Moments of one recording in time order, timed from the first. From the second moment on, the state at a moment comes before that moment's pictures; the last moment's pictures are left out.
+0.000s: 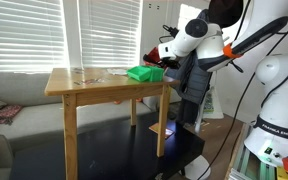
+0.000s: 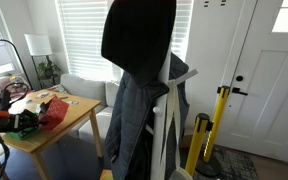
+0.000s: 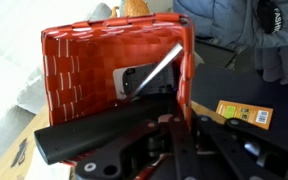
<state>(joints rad) 2.22 0.85 -1.95 -2.69 -0.69 2.92 -0.76</state>
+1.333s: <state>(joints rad) 2.20 0.59 -1.96 -2.56 -0.69 2.99 -1.05</state>
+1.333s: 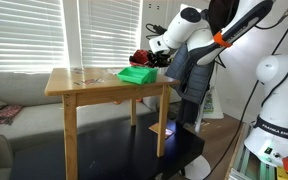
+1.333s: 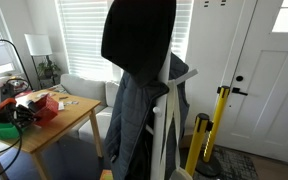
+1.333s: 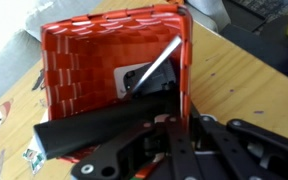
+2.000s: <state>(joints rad) 2.16 0.59 -1.93 -2.54 -0.69 3.01 -1.05</state>
